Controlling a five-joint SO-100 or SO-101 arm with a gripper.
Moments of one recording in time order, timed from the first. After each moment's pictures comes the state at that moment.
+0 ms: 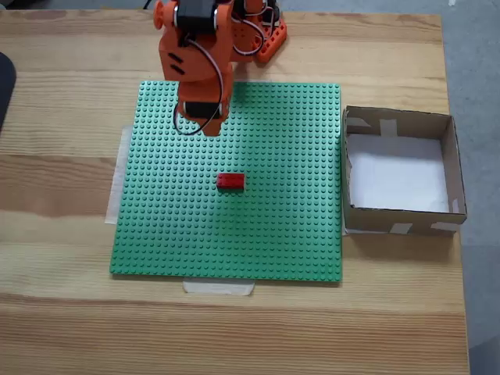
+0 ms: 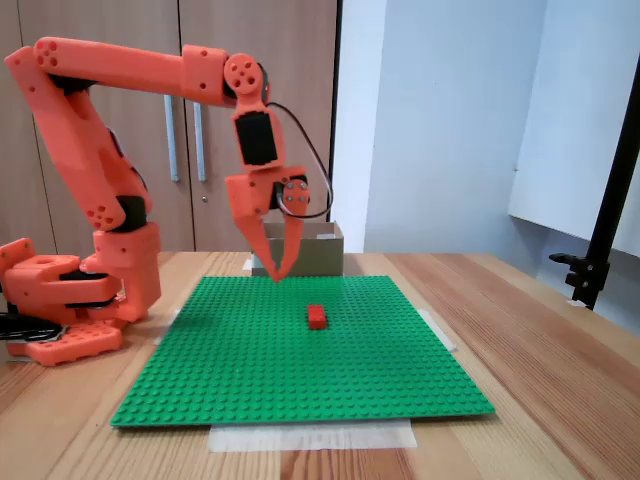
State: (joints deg) arm 1.3 115.2 113.0 73.0 -3.9
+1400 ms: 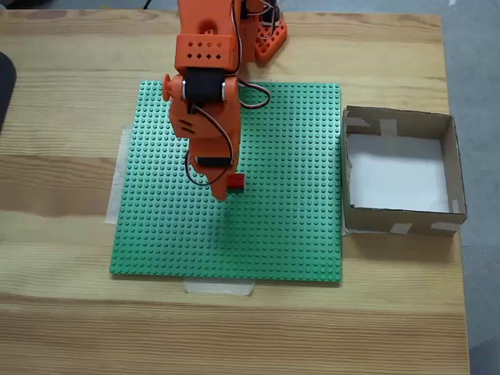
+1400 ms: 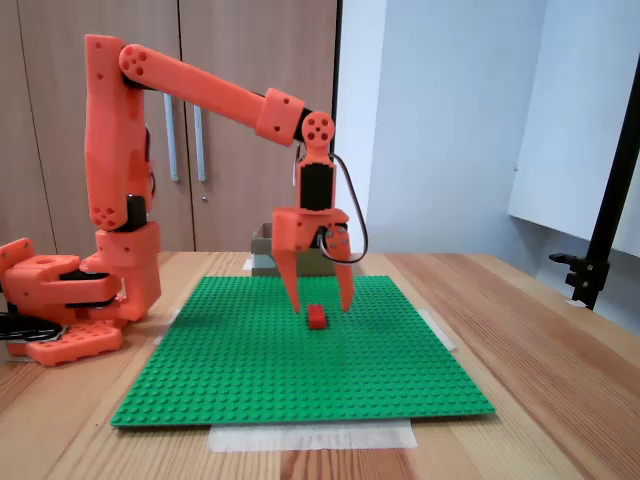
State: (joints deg) arm -1.8 89.4 100.3 70.0 -3.3
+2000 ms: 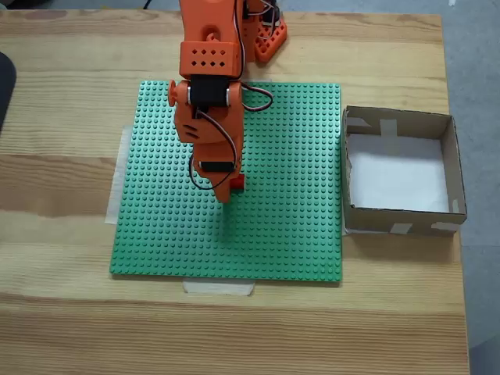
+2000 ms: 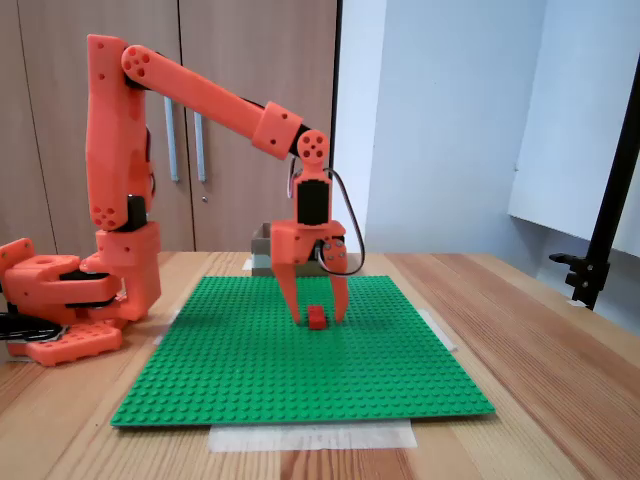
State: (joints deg) arm -2.2 88.7 105.0 63.9 -3.0
